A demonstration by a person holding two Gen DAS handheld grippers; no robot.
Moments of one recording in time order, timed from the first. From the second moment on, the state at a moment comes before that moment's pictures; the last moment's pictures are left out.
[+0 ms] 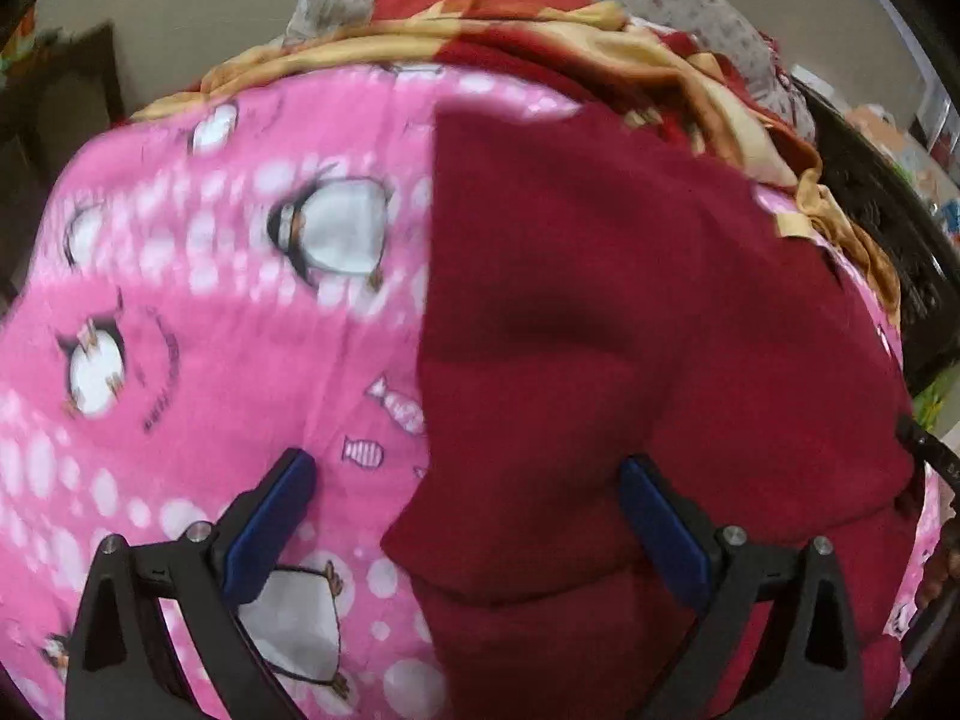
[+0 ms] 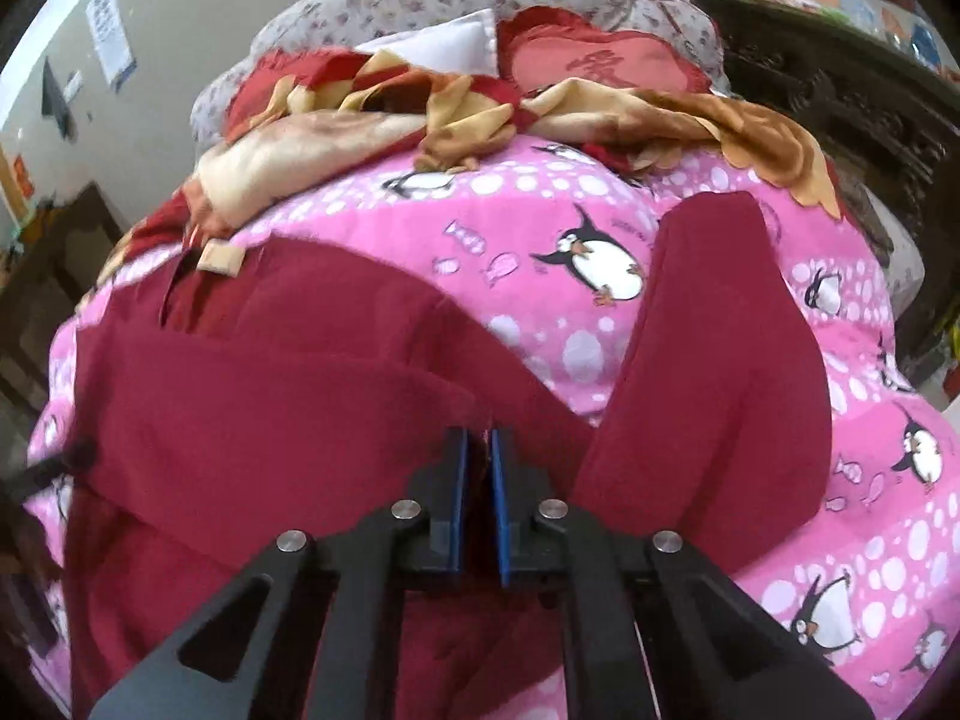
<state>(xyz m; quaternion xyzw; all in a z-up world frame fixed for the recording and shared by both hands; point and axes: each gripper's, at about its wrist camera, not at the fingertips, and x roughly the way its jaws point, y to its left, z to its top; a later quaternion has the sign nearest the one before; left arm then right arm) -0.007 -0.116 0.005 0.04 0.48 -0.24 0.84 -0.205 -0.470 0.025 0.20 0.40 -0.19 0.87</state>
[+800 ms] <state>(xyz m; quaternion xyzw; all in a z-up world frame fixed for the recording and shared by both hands) -0.023 -0.120 -0.001 0.06 0.44 -0.23 0.86 -0.255 -0.441 0.054 0.21 0.38 -0.17 0.89</state>
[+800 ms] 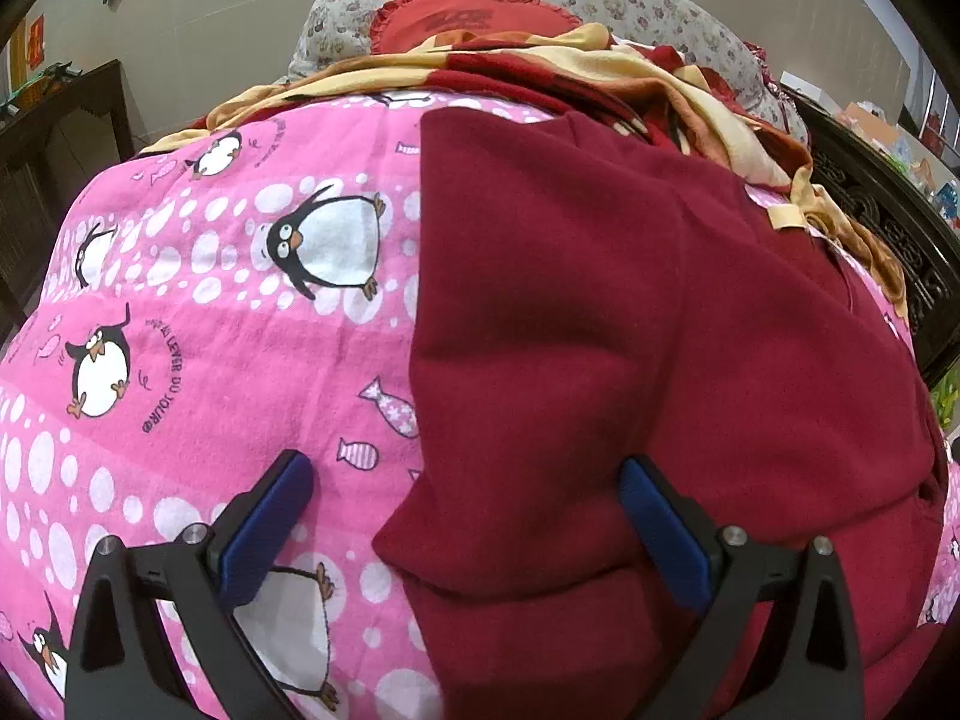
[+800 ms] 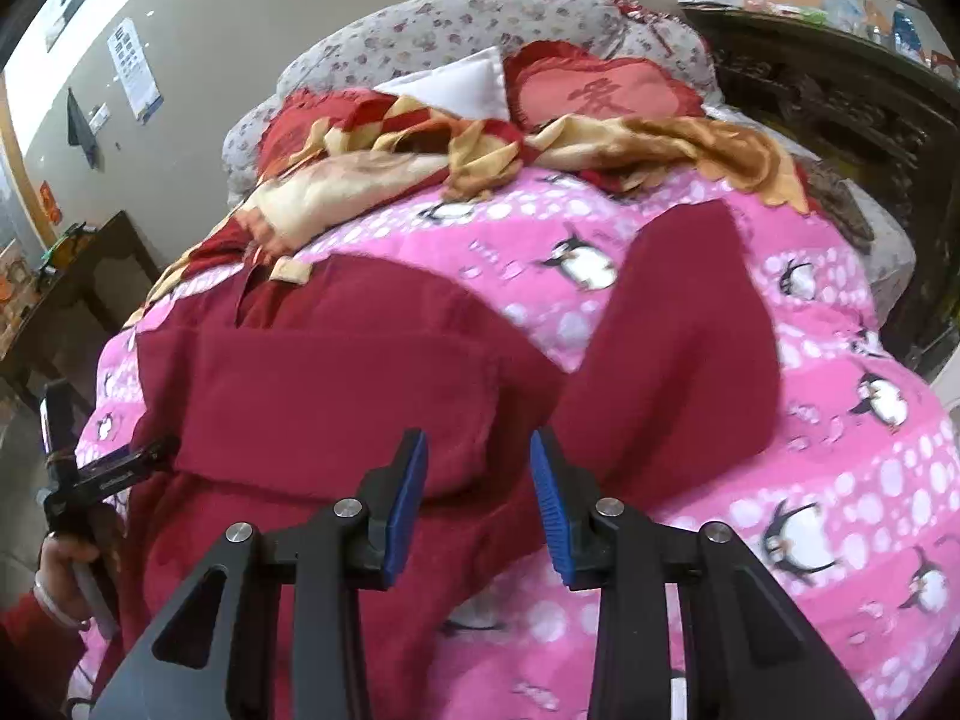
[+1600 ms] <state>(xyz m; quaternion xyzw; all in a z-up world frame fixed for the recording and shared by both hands) -0.051 -0.109 0.067 0.05 0.38 -0.25 0.89 -0.215 -0.581 0.060 0.25 0.39 -0.27 0.84</state>
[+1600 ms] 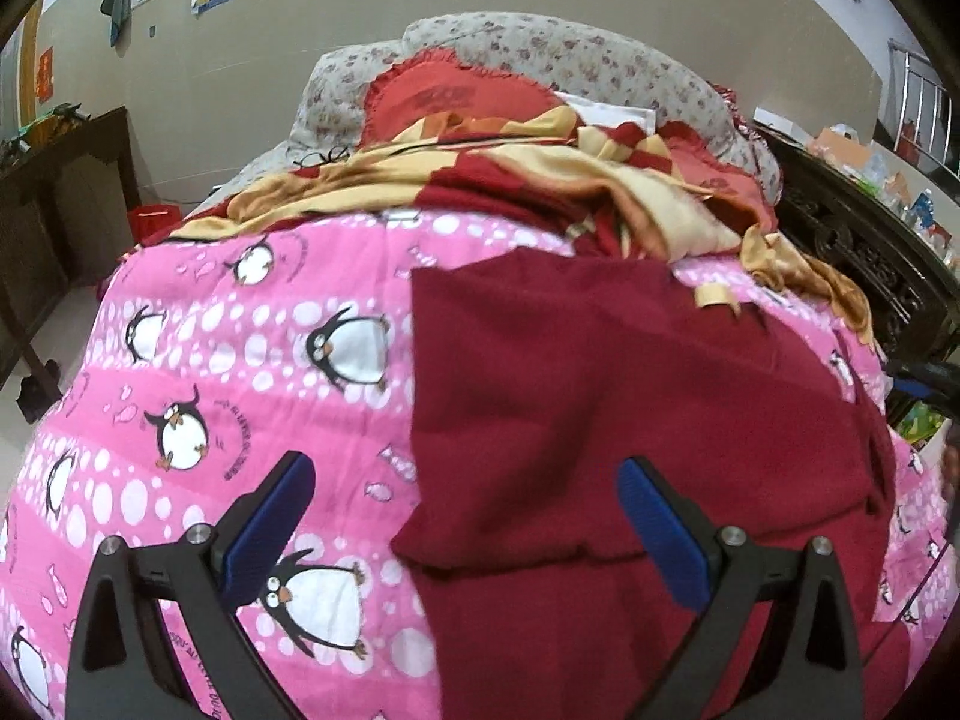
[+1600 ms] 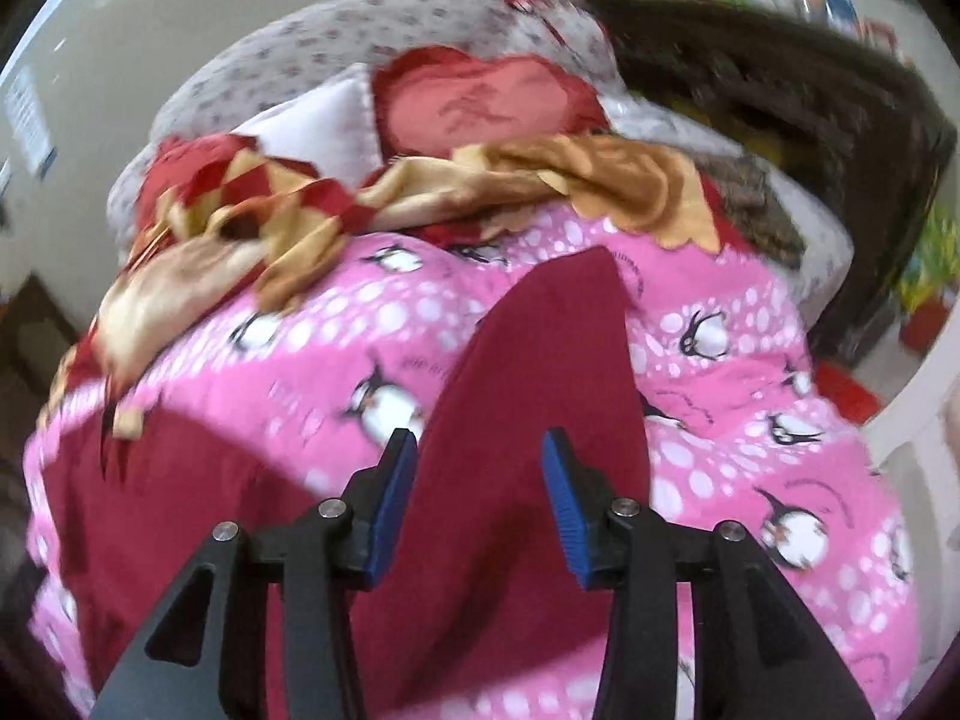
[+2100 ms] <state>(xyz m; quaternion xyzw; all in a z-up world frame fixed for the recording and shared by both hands) -0.055 -0.130 0.059 0.06 0.42 -0.26 0.87 -0.182 -0.617 0.006 0.30 0.41 -0.22 0.83</state>
